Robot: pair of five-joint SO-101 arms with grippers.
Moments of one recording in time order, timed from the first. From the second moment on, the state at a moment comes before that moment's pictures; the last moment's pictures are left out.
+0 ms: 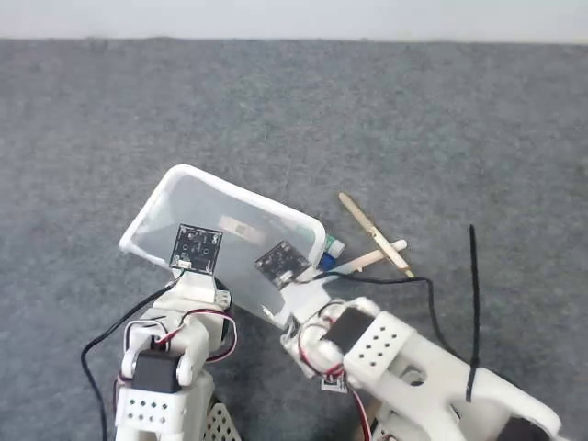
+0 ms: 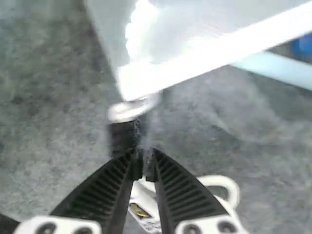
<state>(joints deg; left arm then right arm) 1.0 -103.3 97.3 72.0 1.2 -53.4 -38.1 66.8 58.2 -10.9</state>
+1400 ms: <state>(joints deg) 1.0 -103.3 97.3 72.0 1.3 -33.1 -16.4 43.6 43.6 -8.8</state>
